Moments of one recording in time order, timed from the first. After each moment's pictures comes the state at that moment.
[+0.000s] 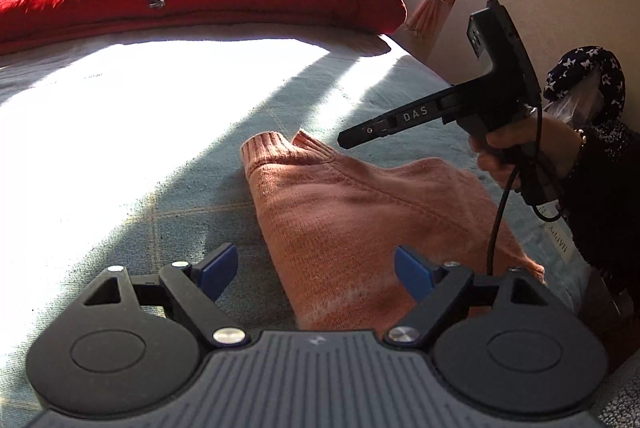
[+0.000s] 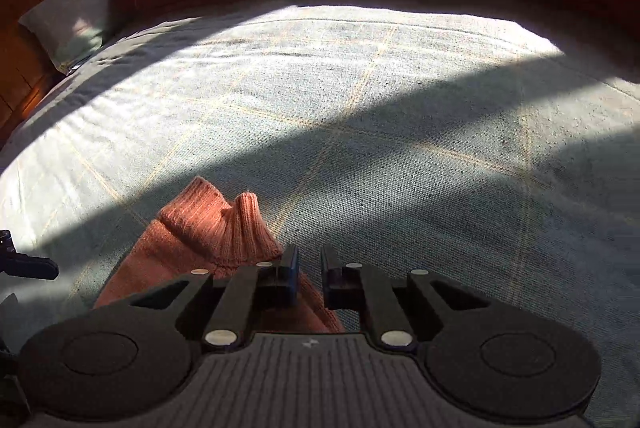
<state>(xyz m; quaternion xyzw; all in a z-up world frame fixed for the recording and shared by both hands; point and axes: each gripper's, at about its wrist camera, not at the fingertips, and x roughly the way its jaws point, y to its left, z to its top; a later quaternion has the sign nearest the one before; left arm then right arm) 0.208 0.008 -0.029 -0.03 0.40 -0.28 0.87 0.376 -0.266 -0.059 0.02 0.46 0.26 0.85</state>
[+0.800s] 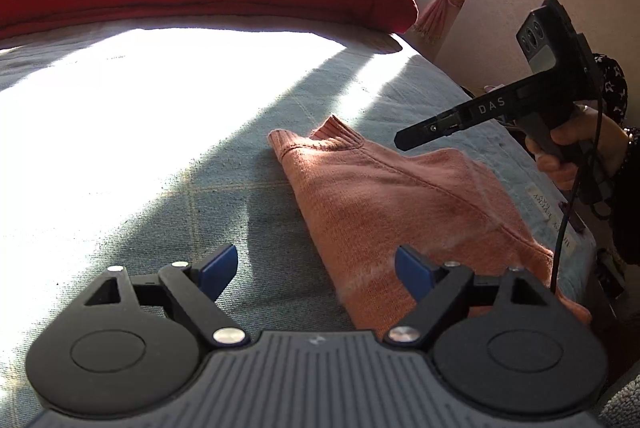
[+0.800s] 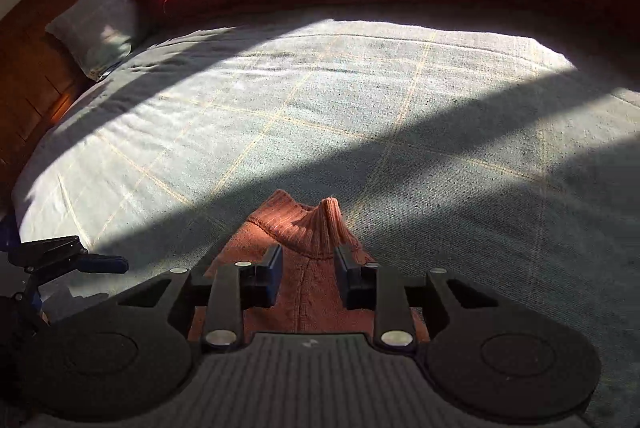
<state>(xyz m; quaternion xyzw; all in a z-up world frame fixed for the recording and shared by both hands) 0.206 0.040 -0.037 -0.04 0.41 -0.29 0.87 0.346 -0.260 -0.034 0.05 0.49 0.25 0.83</state>
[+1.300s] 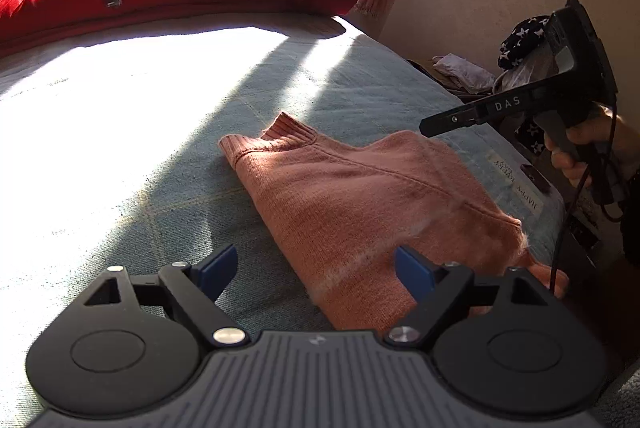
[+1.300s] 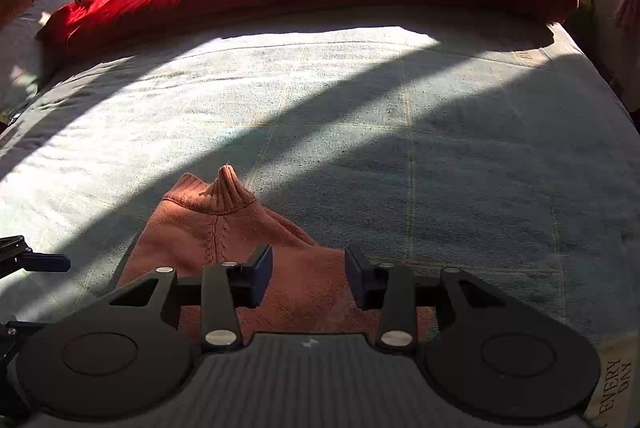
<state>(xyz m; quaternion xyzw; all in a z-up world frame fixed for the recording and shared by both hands) 0.217 0.028 -0.029 0.00 0.40 -0.37 0.84 0.272 -0.290 -0.011 0.04 0.46 0.09 0.88</state>
